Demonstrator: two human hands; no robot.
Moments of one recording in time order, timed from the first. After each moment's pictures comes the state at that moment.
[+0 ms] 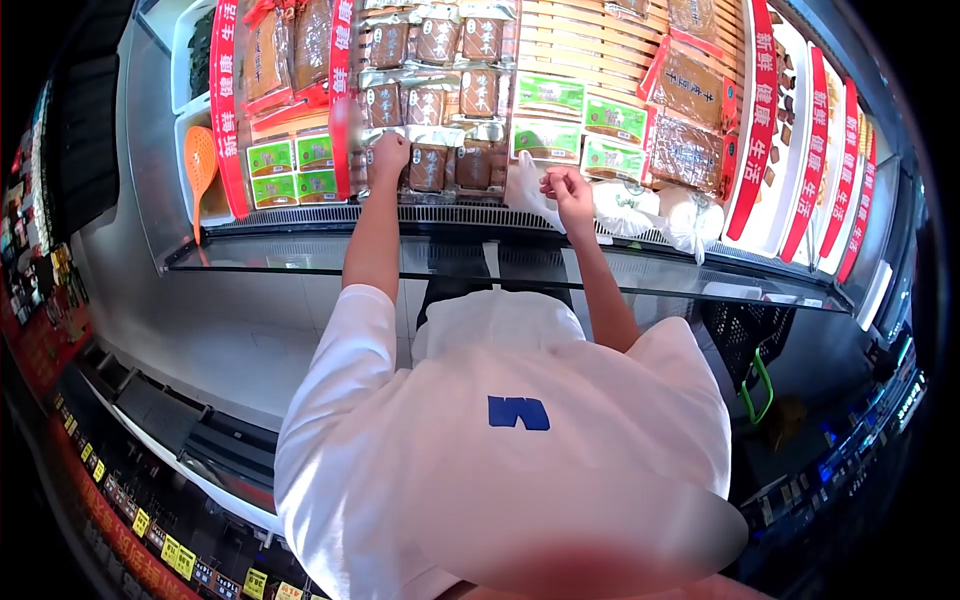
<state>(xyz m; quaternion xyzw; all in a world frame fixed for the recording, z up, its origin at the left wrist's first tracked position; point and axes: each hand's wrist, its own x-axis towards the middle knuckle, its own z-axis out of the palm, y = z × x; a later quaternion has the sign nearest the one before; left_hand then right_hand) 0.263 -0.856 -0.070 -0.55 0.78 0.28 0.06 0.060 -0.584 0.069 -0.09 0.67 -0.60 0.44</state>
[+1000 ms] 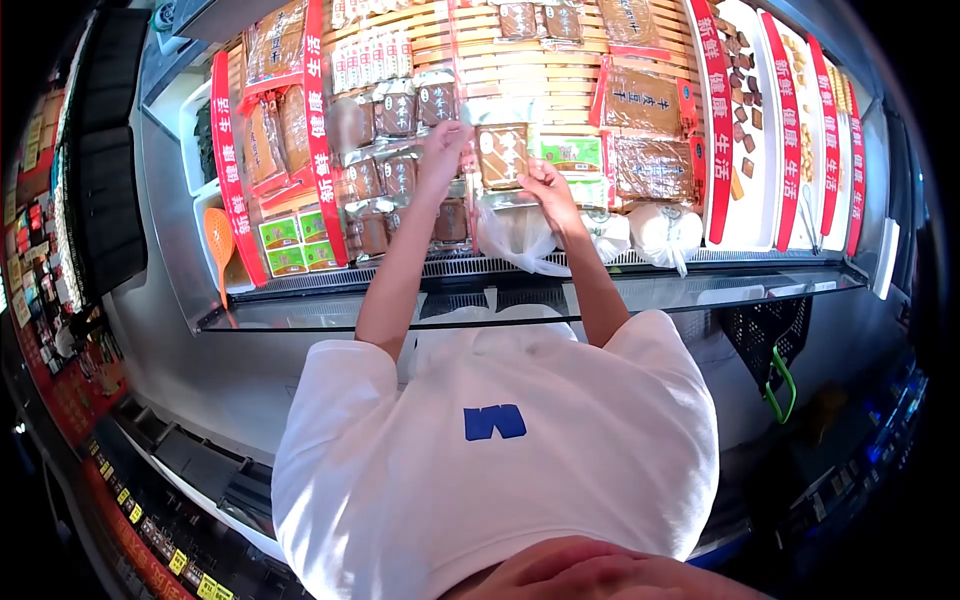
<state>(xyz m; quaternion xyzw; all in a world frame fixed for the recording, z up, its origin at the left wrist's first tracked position) 0.058 -0.789 0.129 -0.41 0.53 0.74 -0.11 -0.030 -0.611 0.089 -0.03 0.49 -0.71 0.50</state>
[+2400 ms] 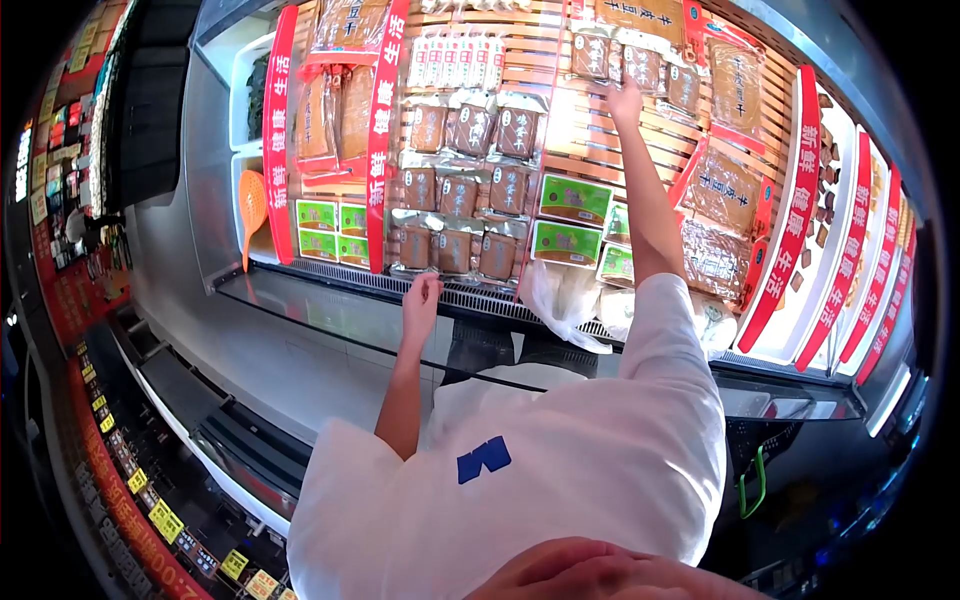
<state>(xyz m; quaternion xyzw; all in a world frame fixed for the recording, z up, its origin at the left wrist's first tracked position) 0.265 -0.742 0.087 -0.61 0.59 0.51 -0.11 -0.228 -0.837 -0.067 -0.25 0.88 -0.40 0.10</state>
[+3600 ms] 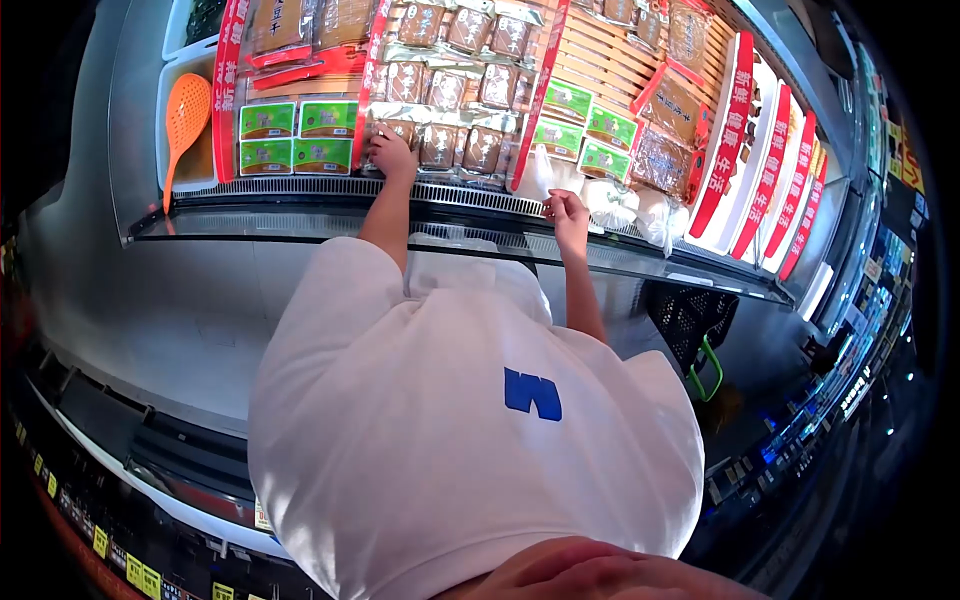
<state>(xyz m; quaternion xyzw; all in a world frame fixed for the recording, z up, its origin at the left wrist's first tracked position) 0.297 -0.813 -0.038 -0.63 0.75 0.13 0.14 0.126 -0.581 0.118 -0.08 0.78 -0.49 0.39</state>
